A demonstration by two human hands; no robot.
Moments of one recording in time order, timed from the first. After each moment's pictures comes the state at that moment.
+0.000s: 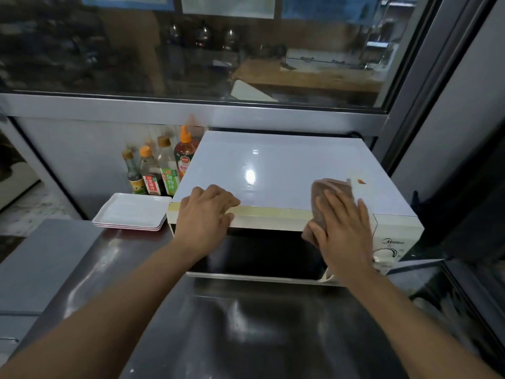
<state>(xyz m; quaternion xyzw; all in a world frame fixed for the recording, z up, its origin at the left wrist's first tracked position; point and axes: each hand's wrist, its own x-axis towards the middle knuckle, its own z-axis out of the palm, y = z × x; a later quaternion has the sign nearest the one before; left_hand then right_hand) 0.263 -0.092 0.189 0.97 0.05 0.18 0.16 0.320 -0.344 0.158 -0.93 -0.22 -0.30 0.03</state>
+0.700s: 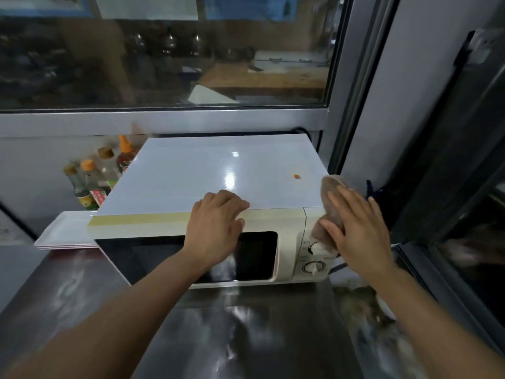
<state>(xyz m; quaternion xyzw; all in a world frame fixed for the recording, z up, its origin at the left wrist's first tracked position) 0.301 -0.217 0.183 0.97 -0.05 0.19 0.17 0.351 -0.484 0.154 -0.95 -0.17 -0.27 0.07</state>
